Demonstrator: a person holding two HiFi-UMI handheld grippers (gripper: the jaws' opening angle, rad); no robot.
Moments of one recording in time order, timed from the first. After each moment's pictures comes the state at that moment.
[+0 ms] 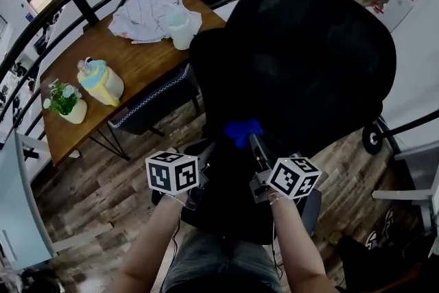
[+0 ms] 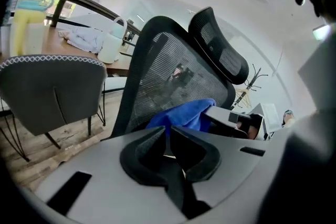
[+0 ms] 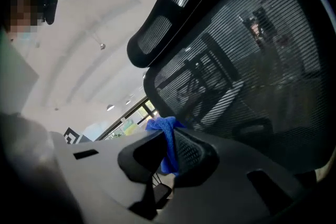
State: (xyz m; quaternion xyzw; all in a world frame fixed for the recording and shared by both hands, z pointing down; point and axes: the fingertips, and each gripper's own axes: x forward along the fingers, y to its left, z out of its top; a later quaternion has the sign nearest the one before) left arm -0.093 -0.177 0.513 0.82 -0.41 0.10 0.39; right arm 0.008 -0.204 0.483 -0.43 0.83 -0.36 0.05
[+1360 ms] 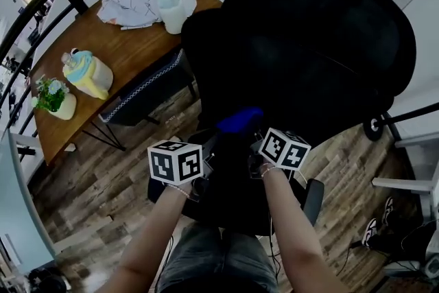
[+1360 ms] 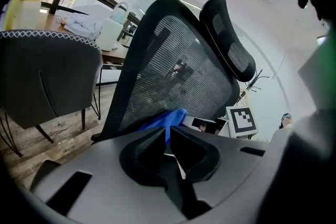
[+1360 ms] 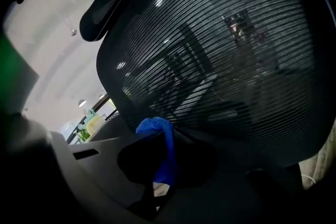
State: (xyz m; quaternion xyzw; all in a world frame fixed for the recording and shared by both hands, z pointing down) left arm -0.081 -0.195 0.545 0.81 -0.39 0.11 0.42; right arm 0.026 -0.255 0.591 -0.52 0.75 -0.41 -0.03
